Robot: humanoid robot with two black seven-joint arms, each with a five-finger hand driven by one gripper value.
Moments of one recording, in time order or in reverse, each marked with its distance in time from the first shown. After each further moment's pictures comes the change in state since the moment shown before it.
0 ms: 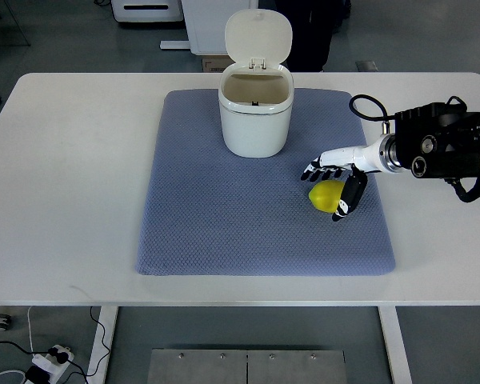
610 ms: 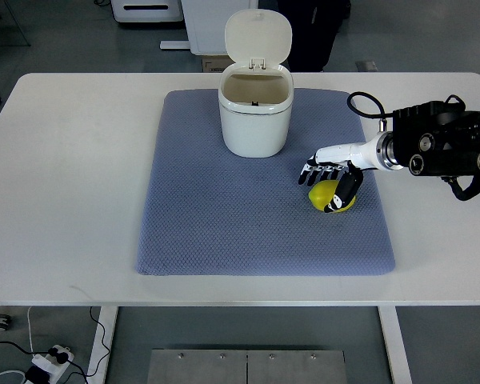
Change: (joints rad) left arm 0.000 0.000 0.000 0.000 0.000 0.000 0.000; right arm -0.020 0.000 0.020 -0.022 0.000 0.000 0.016
